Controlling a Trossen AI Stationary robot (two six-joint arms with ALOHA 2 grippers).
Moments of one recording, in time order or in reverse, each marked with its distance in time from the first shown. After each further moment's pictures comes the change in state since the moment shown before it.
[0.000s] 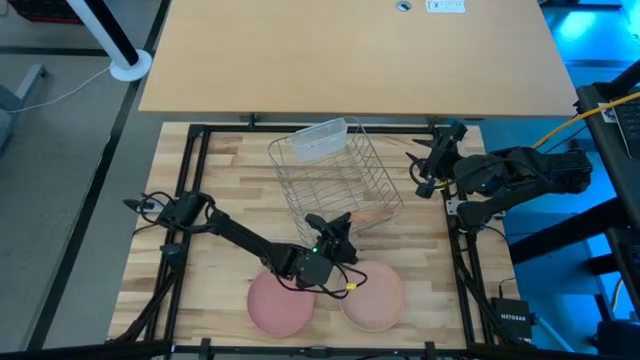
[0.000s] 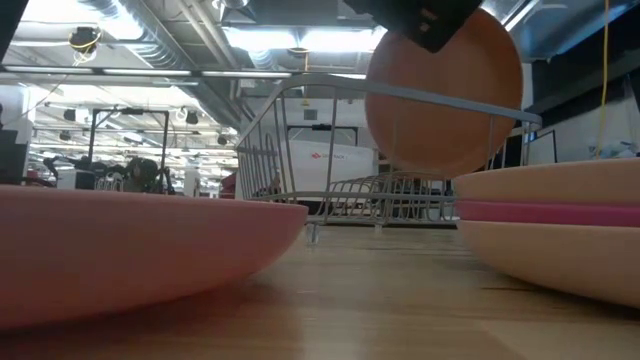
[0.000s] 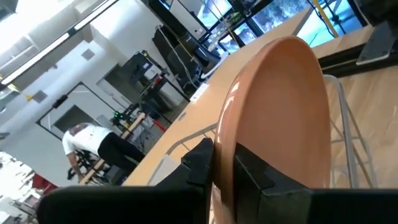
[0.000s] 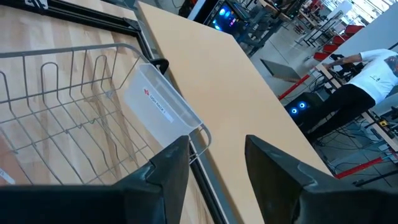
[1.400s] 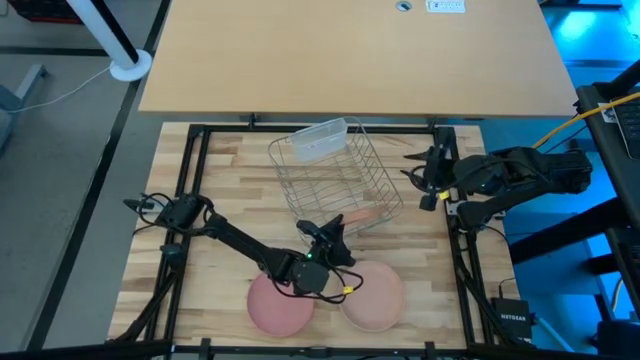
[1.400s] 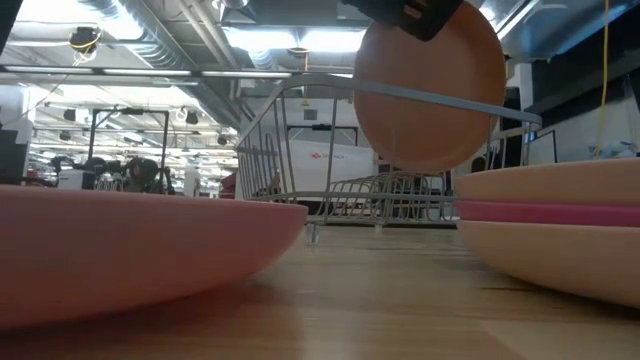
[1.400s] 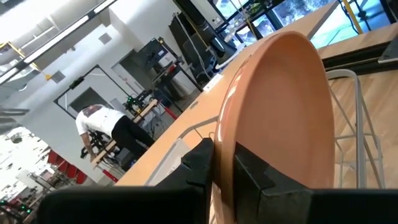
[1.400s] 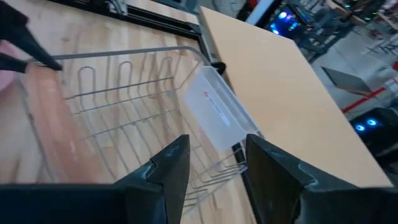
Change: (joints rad) left arm -0.034 0.000 0.000 0.001 -0.124 -0.048; right arm 0.000 0.000 0.000 -0.005 -0.256 -0.007
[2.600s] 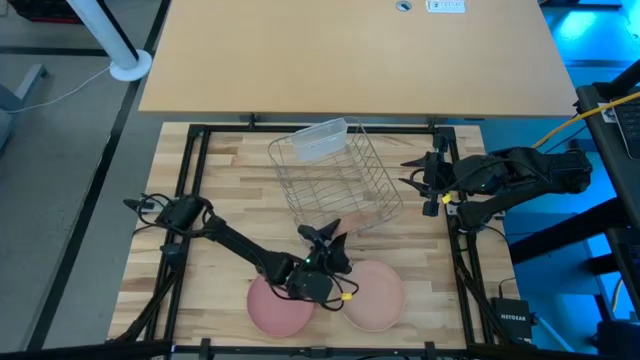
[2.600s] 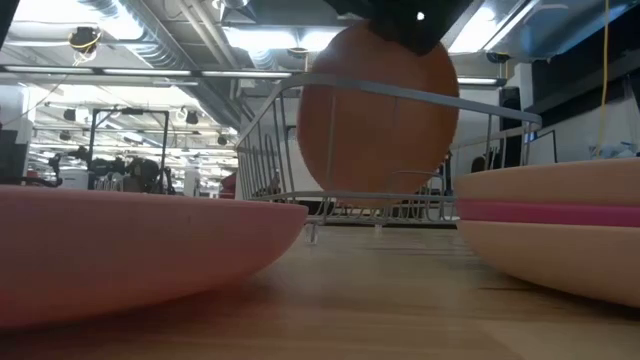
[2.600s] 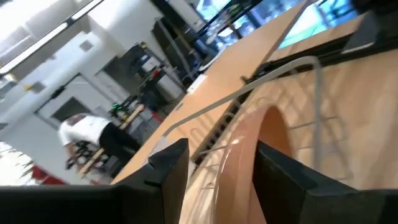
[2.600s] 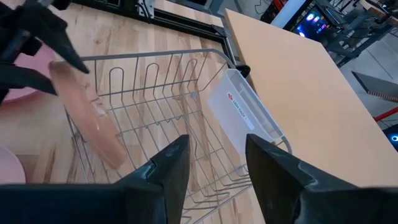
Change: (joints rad) left arm -0.014 0.000 0.000 -0.204 0.051 -0.173; right arm 0.000 0.000 0.000 0.000 -0.097 0.000
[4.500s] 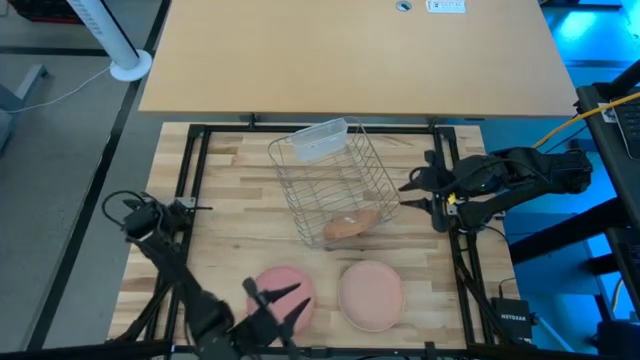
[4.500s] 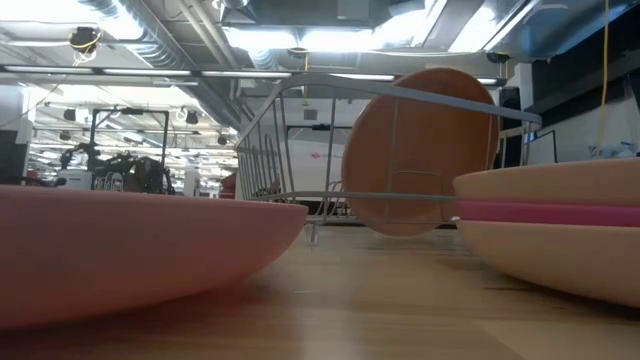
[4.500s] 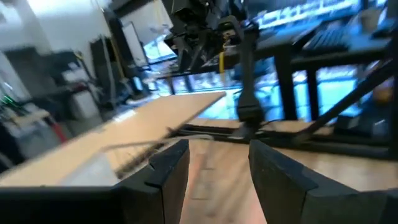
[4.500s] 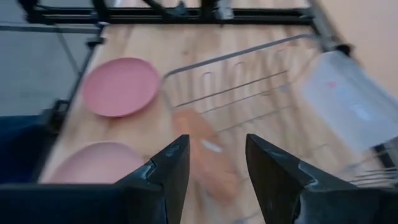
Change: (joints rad) left arm -0.430 -0.180 0.060 0.022 -0.099 -0.243; right arm 0.000 0.003 0.000 -0.002 -0.357 0.245
